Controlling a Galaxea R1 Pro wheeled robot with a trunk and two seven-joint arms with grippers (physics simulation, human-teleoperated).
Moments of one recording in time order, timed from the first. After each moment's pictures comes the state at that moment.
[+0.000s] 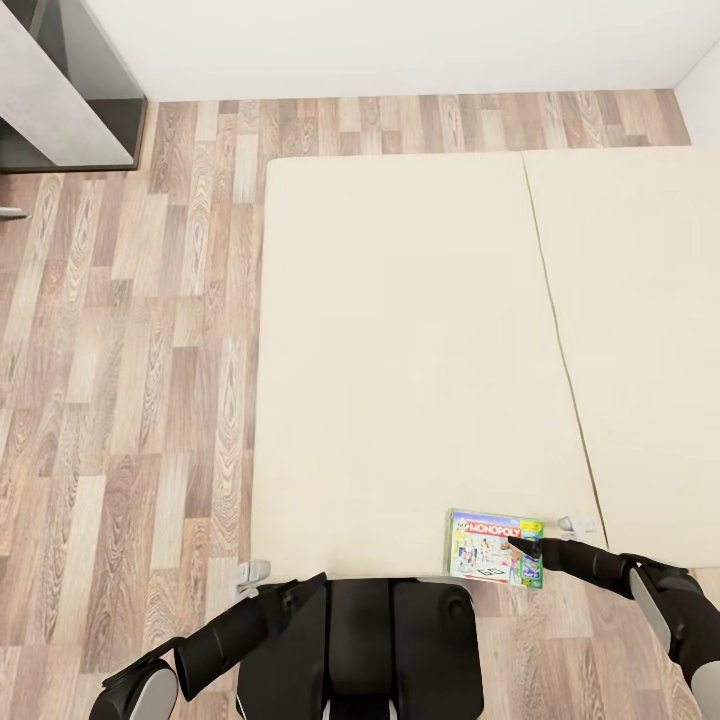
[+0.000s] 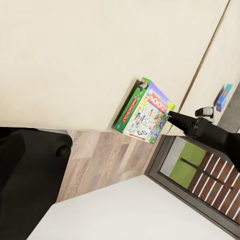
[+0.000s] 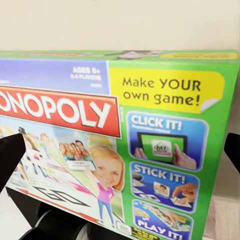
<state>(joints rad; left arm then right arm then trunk) -0.01 -0.01 0.00 -1.58 0.60 0.66 -0.49 -0.56 -0.35 -0.22 -0.70 -0.08 0.41 0.81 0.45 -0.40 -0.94</state>
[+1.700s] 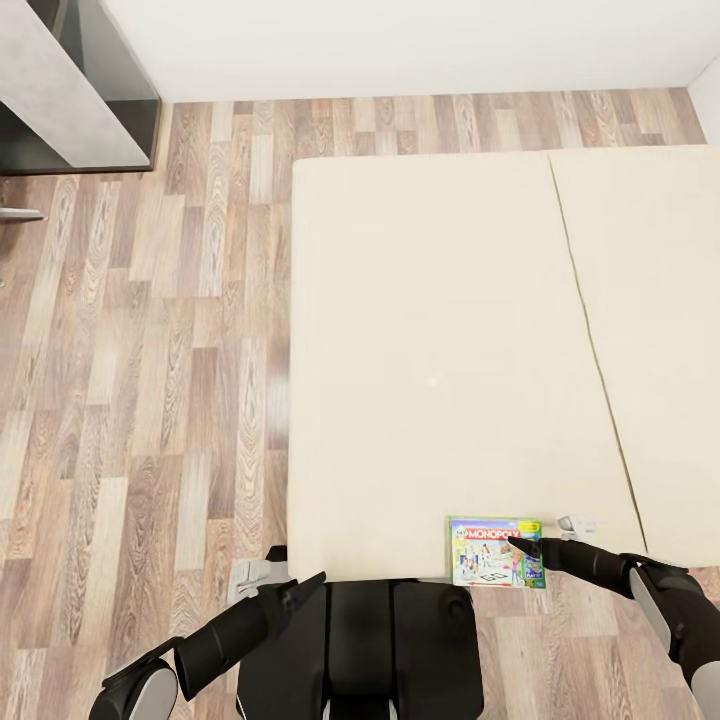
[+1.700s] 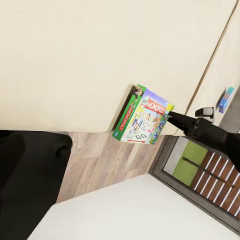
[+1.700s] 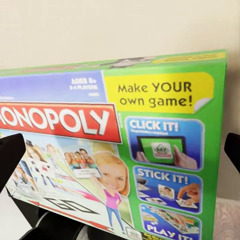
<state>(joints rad) -0.01 -0.01 0.00 -1.58 0.60 0.66 -0.49 -0.56 -0.35 -0.22 -0.70 -0.08 0.41 0.81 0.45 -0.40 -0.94</state>
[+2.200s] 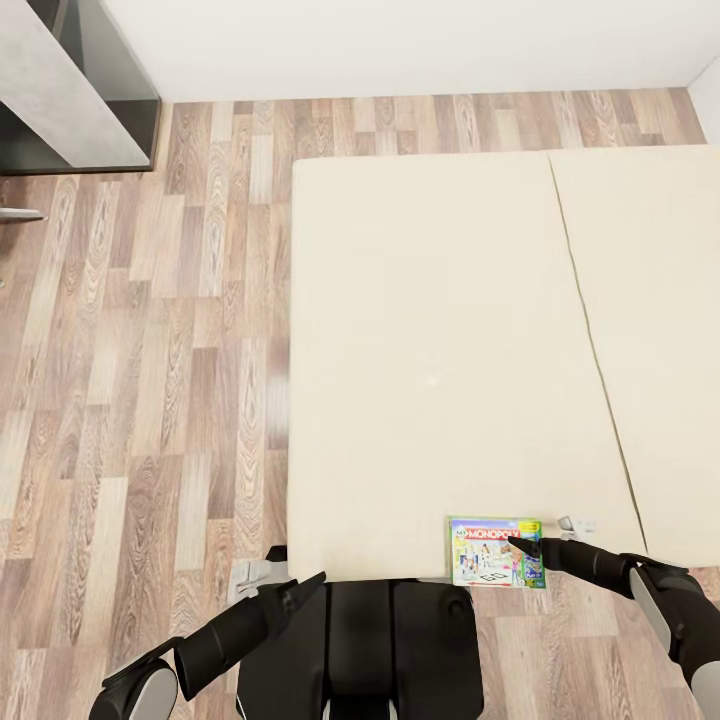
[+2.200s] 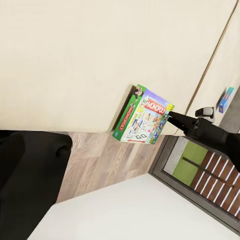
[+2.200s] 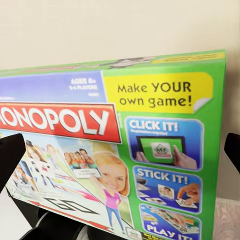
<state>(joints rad) -0.01 -0.01 0.00 -1.58 0.60 0.66 -0.49 -0.56 -0.35 -0.22 -0.70 -0.08 0.41 0.81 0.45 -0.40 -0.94</state>
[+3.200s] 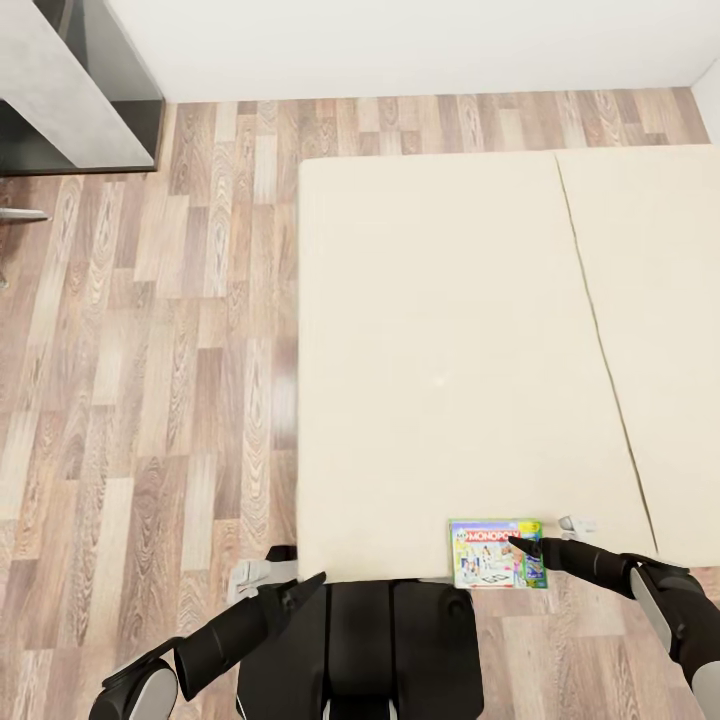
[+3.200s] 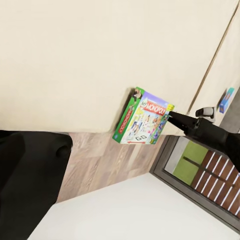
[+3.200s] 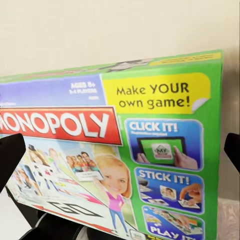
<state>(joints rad) -0.01 -0.01 0.00 -1.58 0.60 0.66 -0.49 -0.56 -0.35 -0.22 -0.70 -0.08 0.41 0.81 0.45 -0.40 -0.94</state>
